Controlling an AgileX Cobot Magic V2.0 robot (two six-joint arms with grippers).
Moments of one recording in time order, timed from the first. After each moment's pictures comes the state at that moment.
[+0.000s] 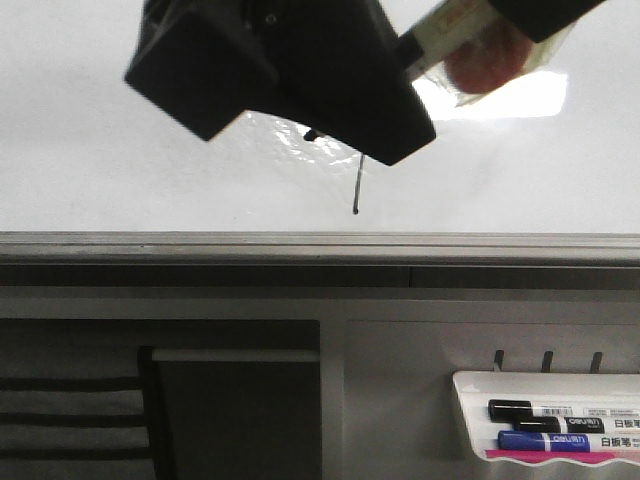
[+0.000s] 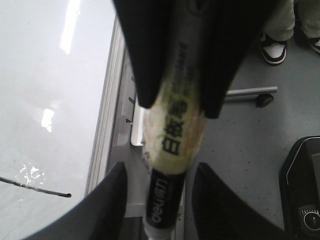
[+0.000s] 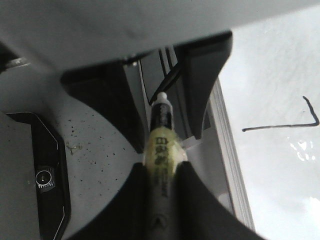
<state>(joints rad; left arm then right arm) -0.97 1.36 -1.06 -0.29 0.53 0.88 0.67 1.01 -1.00 0.24 0.88 -0.82</state>
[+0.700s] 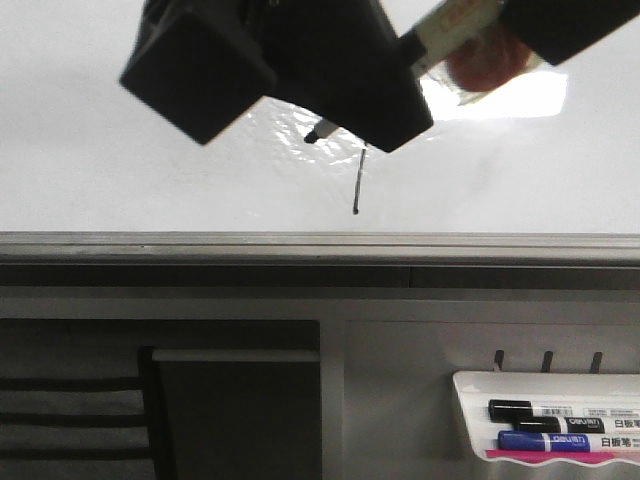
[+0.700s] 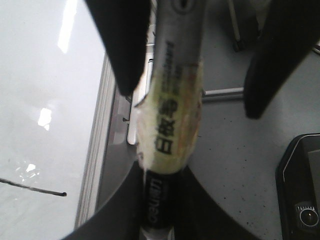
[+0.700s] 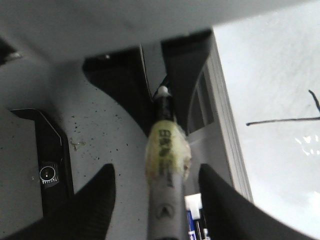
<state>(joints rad) -0.97 1.36 -1.06 -0.29 0.55 0.88 0.67 1.01 -1.00 0.22 0.90 -0.79</state>
